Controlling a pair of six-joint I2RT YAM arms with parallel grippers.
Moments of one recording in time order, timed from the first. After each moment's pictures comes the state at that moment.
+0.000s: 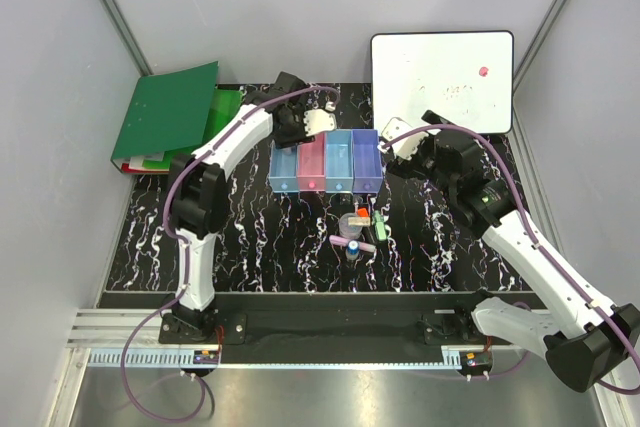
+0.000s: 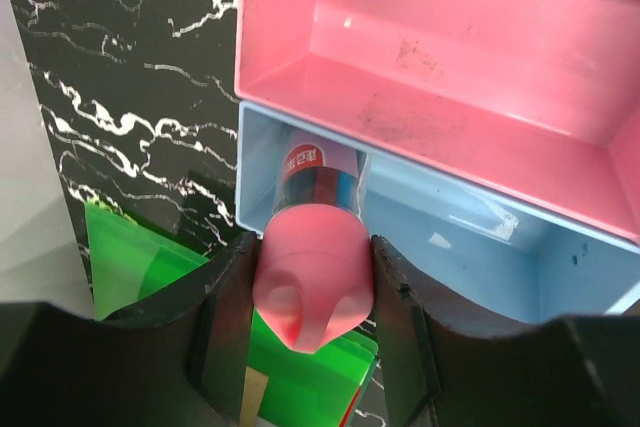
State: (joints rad) left arm -0.42 2.10 1.89 -0.84 0.04 1.00; right arm 0.52 1.05 1.04 -0.34 0.25 -0.81
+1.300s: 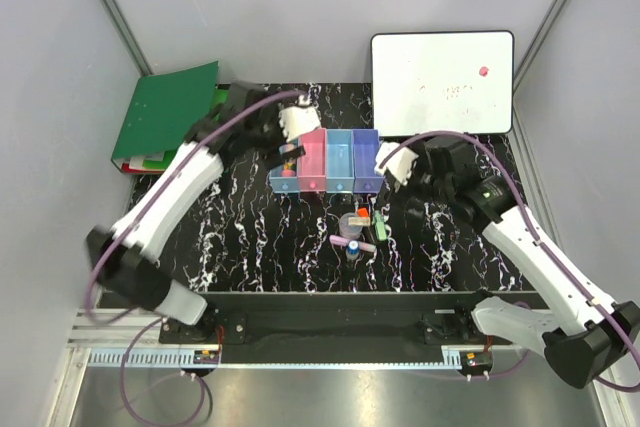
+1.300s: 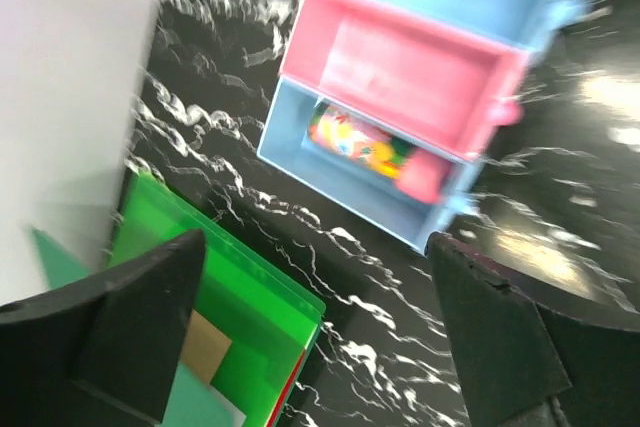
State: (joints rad) left arm -0.45 1.53 1.51 -0.71 0.17 0.82; right arm 0.53 1.07 1.10 -0.70 -0.02 -0.72
